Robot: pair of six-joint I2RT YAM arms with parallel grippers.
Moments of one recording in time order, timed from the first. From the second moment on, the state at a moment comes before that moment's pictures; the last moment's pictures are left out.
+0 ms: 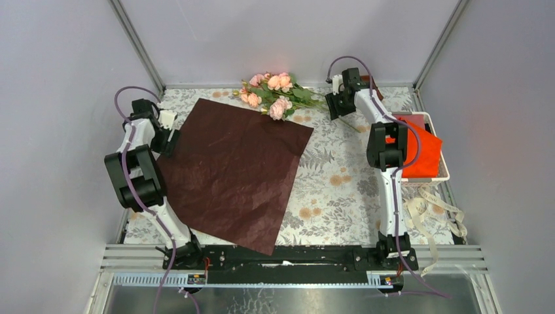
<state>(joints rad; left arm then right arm) 0.40 1.83 1.33 -0.67 0.02 0.65 0.15 2.53 2.26 -0.77 -0.16 -0.25</state>
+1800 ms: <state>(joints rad) -0.07 1.43 1.22 -0.12 0.67 -0.47 0.83 1.75 1.20 0.41 -0.27 0.53</state>
